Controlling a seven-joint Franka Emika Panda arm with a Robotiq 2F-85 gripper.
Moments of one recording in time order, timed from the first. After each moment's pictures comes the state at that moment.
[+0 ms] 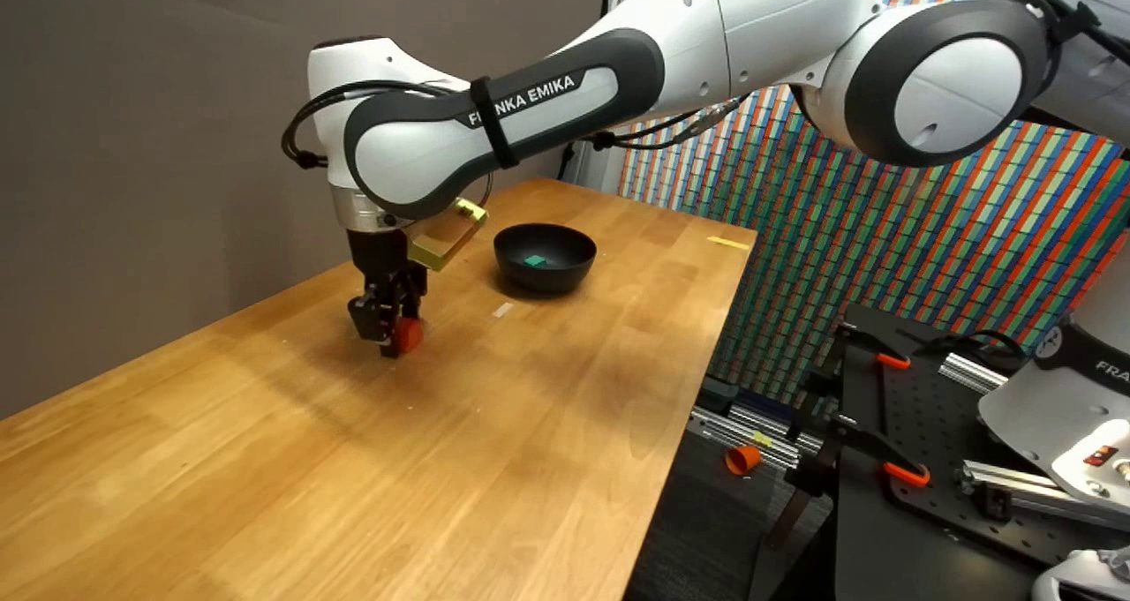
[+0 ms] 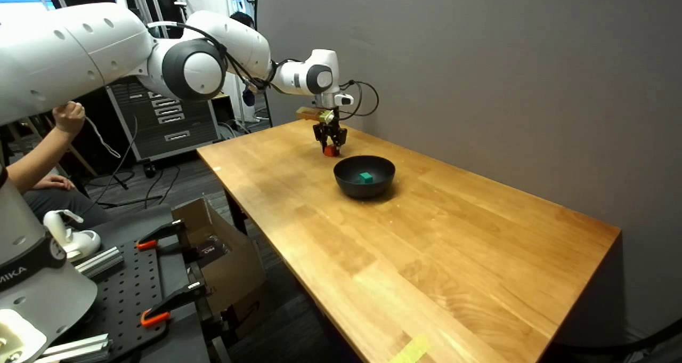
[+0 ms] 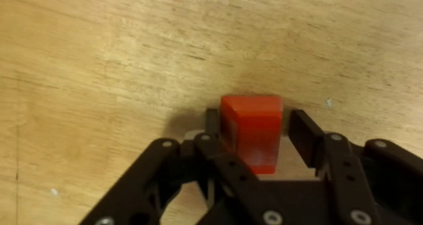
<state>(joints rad) 0.37 1.31 0.04 -0.69 -0.08 1.96 0.07</state>
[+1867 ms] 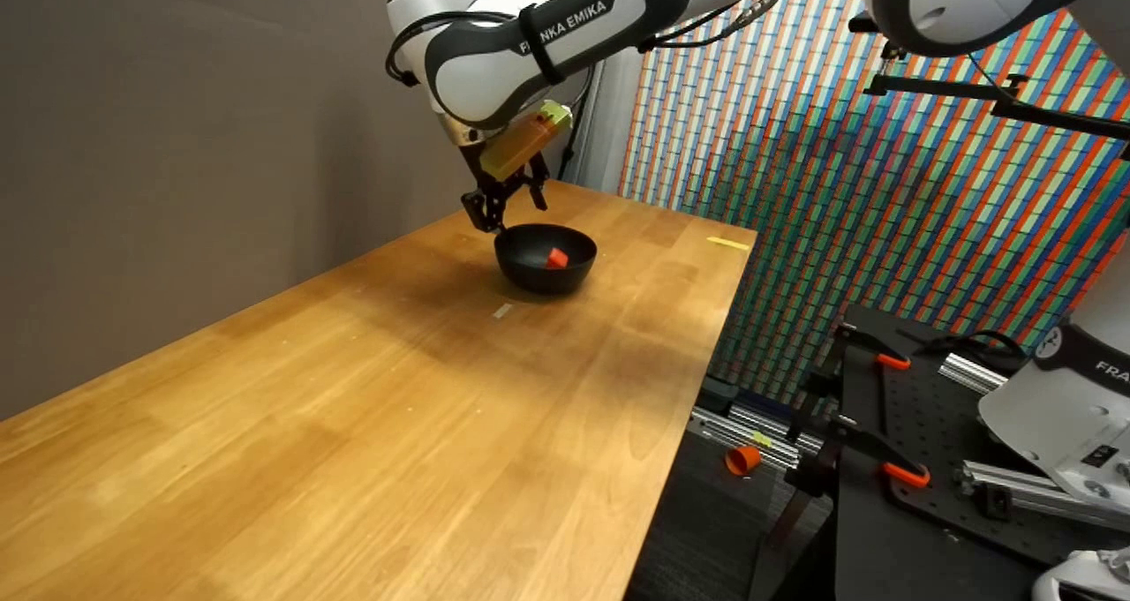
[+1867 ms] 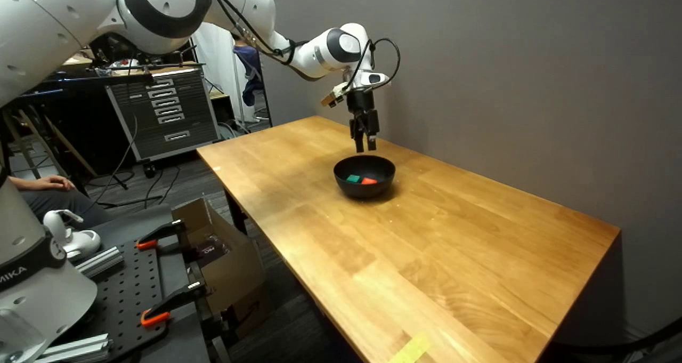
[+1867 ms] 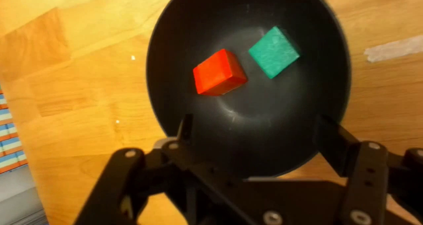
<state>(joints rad) 0.36 1.02 -0.27 -1.03 -0.16 1.76 0.44</state>
